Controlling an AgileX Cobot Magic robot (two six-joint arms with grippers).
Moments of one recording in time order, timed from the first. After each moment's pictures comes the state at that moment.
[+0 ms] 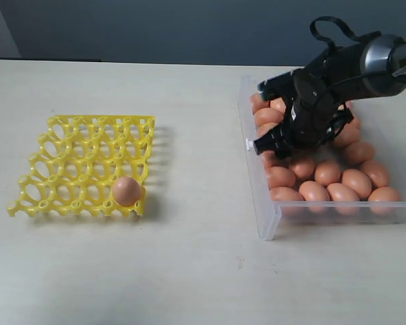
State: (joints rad) left arm -0.05 0.02 -0.01 0.11 0.21 -0.12; right arm 0.40 2.03 -1.22 -0.36 0.58 0.34
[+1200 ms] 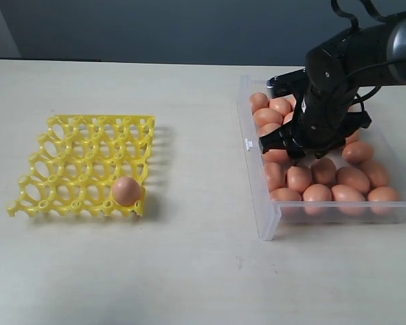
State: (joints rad) left arm -0.05 0.02 -0.01 0.11 0.21 -0.12; right arm 0.40 1.91 -1.20 -0.25 0.76 0.31
